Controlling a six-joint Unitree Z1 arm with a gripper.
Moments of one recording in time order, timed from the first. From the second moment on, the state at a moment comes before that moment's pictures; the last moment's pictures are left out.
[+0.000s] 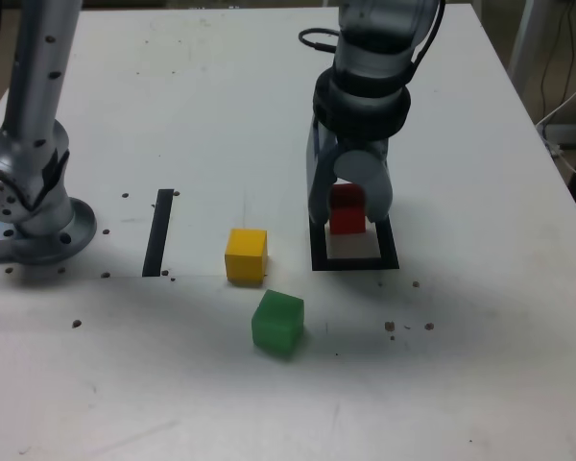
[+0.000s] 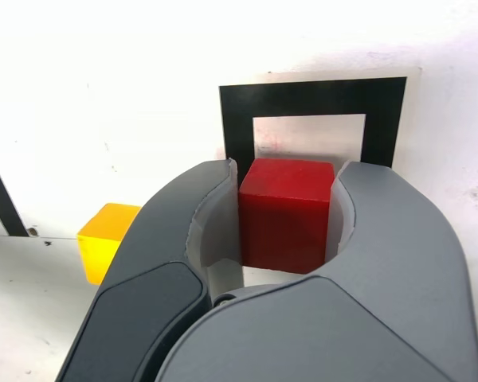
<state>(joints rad) -0.11 2.04 -1.55 1.22 0.10 -0.13</state>
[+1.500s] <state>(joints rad) -0.11 1.86 -1.39 1.20 0.06 -0.04</state>
